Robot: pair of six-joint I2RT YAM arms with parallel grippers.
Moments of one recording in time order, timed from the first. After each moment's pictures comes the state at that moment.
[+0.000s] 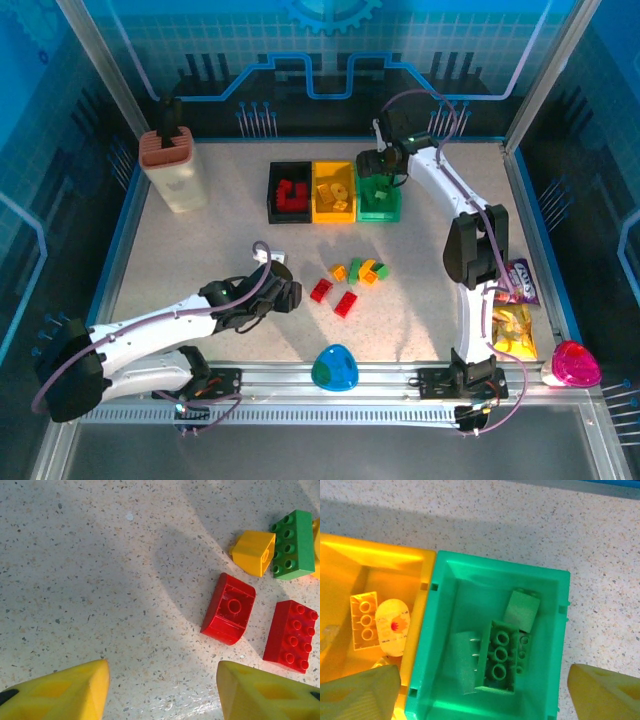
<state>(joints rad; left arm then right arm) -0.87 1.09 0.61 -0.46 -0.28 -0.74 0.31 2.09 1.95 -0.81 0.08 0.14</state>
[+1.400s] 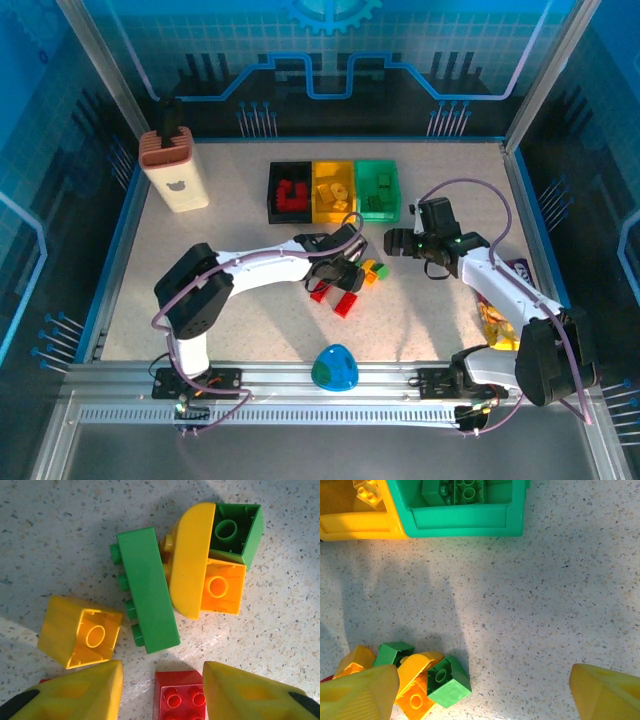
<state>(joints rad) -0.88 1.85 1.25 -0.52 0.02 -0.49 0.30 1.26 0.82 -0.47 -0.04 0.32</state>
